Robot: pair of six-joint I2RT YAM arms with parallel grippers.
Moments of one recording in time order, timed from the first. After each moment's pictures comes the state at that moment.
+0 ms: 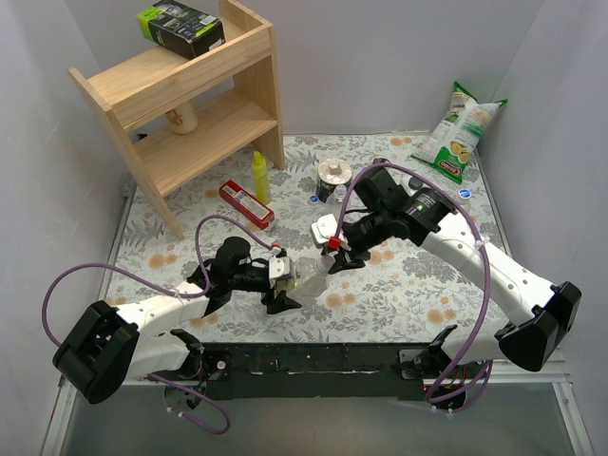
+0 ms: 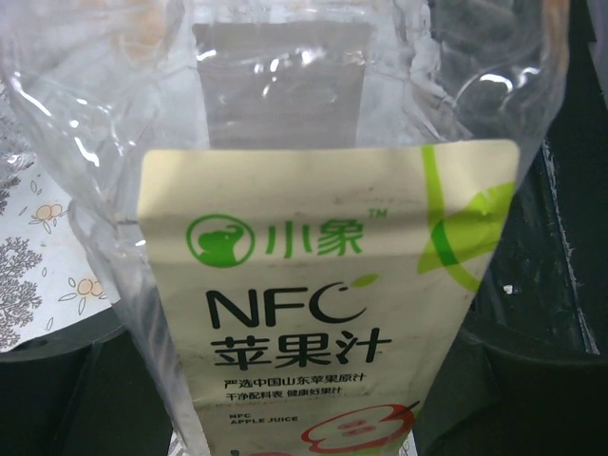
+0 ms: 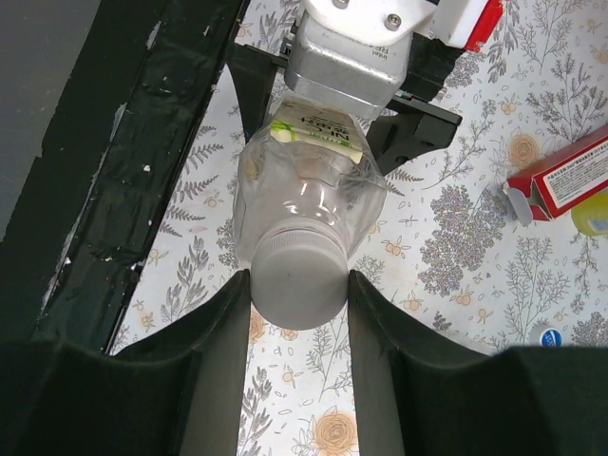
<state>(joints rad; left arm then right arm) -0.65 1.14 0.38 0.28 0.83 0.36 0.79 1.33 1.39 -1.04 -0.77 -1.01</state>
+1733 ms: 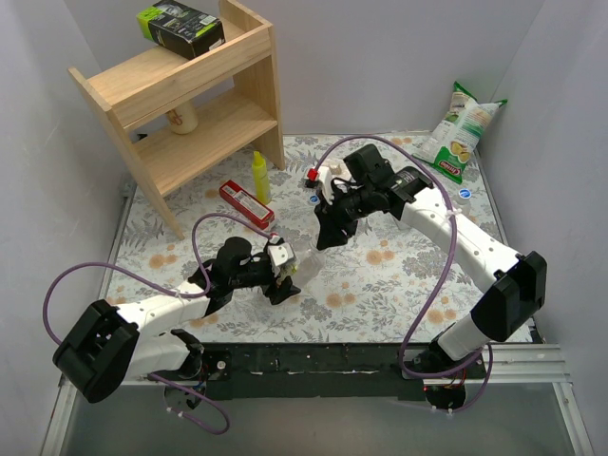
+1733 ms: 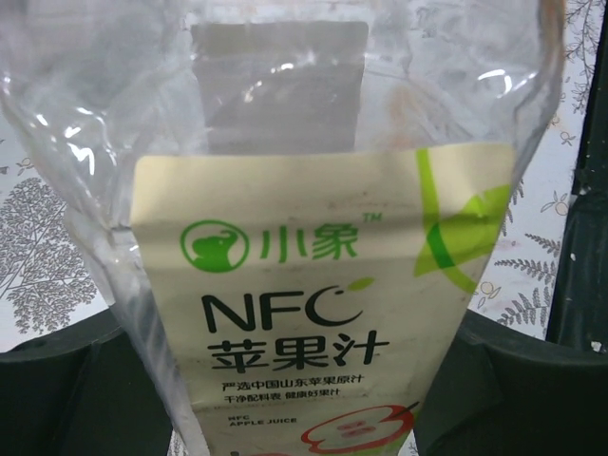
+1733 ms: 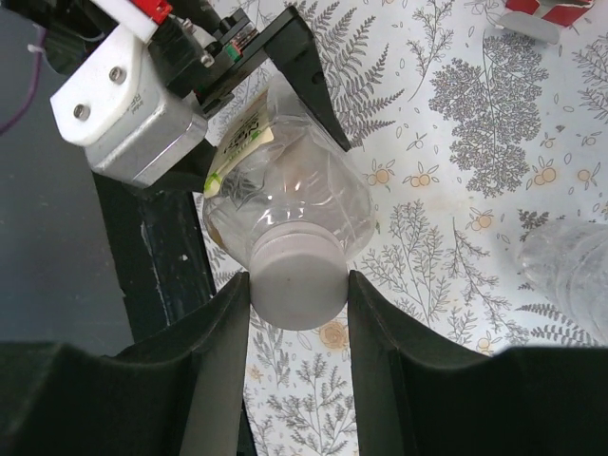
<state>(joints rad) -0.67 1.15 0.38 0.31 0.53 0.23 0.70 1.52 1.48 -0.90 -0.66 -0.33</state>
